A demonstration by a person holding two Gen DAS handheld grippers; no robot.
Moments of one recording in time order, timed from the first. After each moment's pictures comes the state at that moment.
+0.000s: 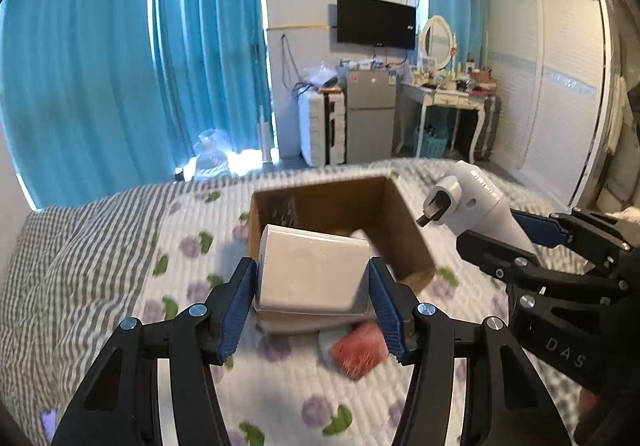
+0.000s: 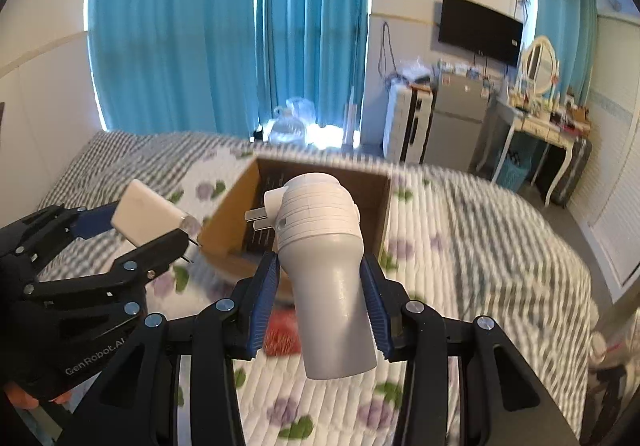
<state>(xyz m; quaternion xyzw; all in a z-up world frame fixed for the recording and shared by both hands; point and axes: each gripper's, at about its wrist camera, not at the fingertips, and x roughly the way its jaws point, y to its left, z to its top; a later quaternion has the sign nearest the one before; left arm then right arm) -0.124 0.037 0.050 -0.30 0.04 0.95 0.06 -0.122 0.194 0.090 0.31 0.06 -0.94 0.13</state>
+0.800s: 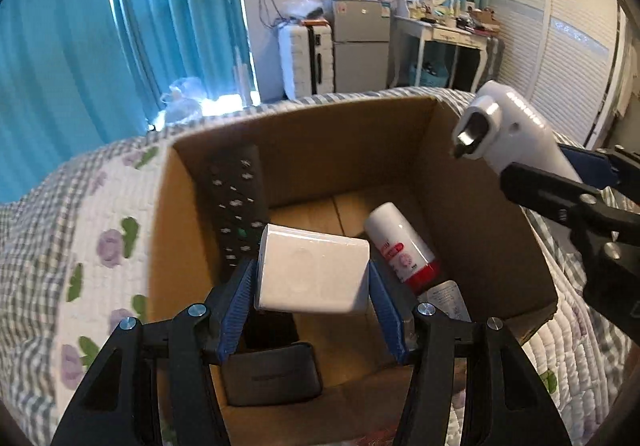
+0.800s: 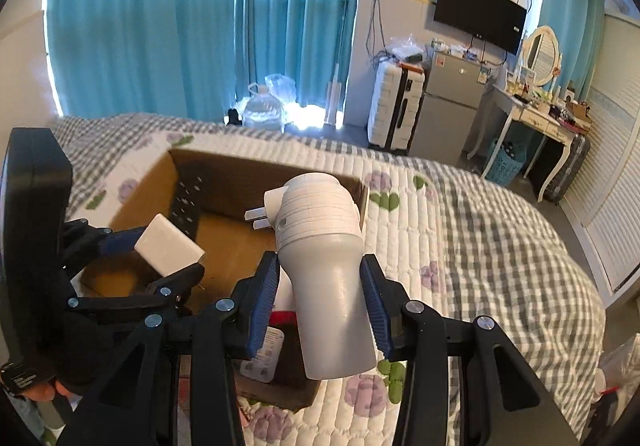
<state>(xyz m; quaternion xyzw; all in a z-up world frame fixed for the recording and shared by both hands) -0.272 0.065 -0.071 -0.41 0.06 0.91 0.09 -0.263 0.204 0.010 0.36 0.08 -0.92 0.10</state>
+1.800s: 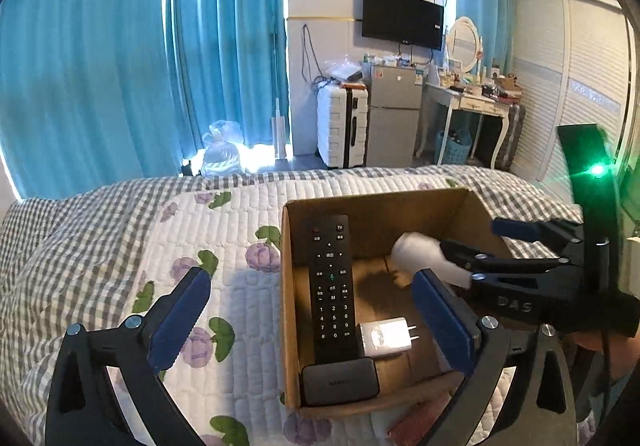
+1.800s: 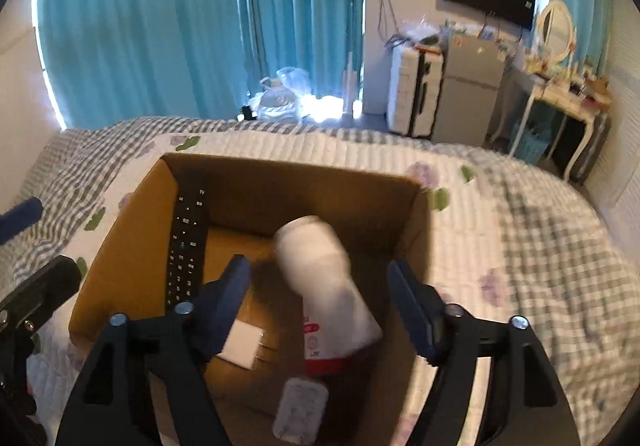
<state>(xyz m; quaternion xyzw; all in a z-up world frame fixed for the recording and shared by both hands) -0.230 0.002 -0.007 -0.30 0.02 0.95 0.03 -0.295 0.182 -0.009 0.36 0.06 -0.92 0.11</state>
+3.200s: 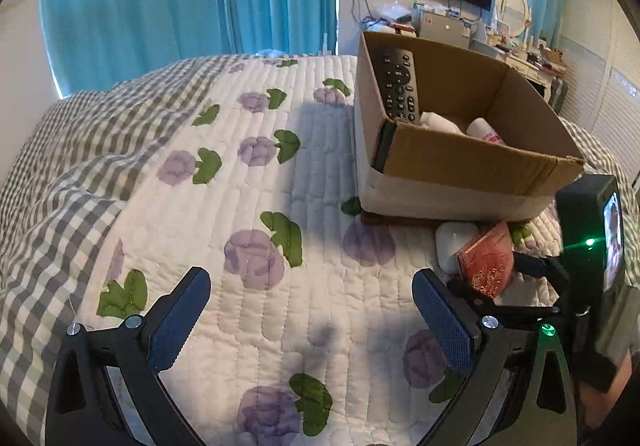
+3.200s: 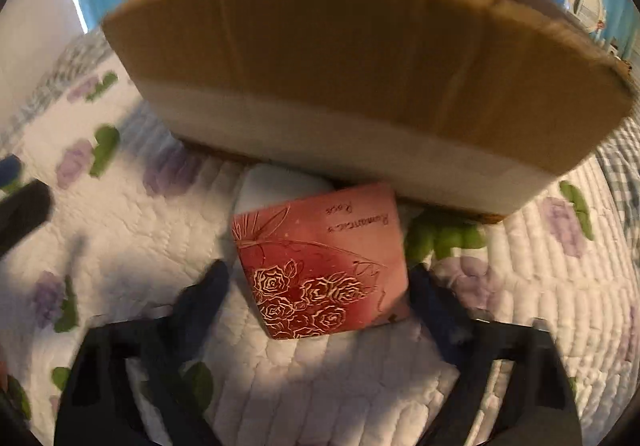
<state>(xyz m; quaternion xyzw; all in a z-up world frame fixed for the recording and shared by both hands) -0.122 -0.035 -0.111 -0.40 -0.01 0.92 -0.04 -0.188 0.129 -0.152 0.47 0.10 -0.87 0.14</state>
